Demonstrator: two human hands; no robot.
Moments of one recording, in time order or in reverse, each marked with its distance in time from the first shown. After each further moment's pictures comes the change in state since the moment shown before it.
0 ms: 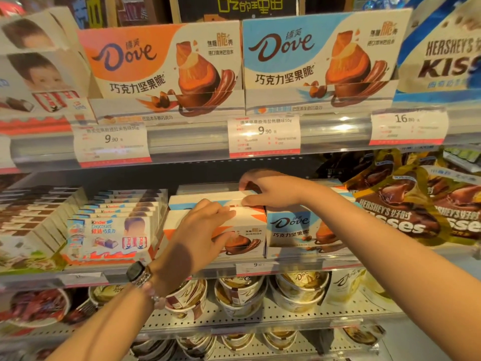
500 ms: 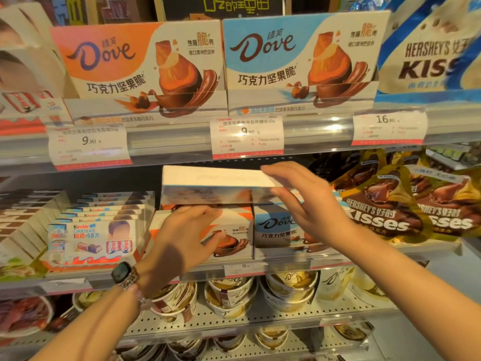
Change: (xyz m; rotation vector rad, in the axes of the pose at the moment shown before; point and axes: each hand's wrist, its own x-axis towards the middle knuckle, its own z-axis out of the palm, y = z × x) left_hand 0.005 0.005 -0.006 0.135 0.042 0.085; right_hand -0.092 -0.016 0.006 0.100 0.799 -0.288
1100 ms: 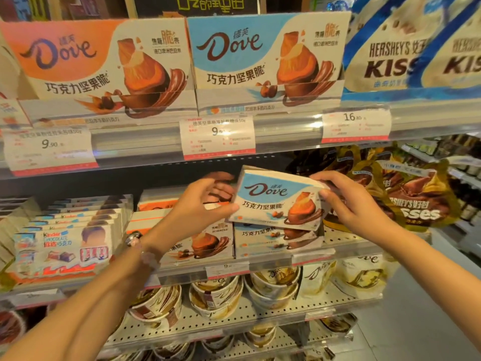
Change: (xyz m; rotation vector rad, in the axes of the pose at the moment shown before) left_hand 0.059 0.027 0.001 -0.976 -0.186 -0.177; right_hand -0.064 0.060 -0.068 -0.016 -0.099 0.372
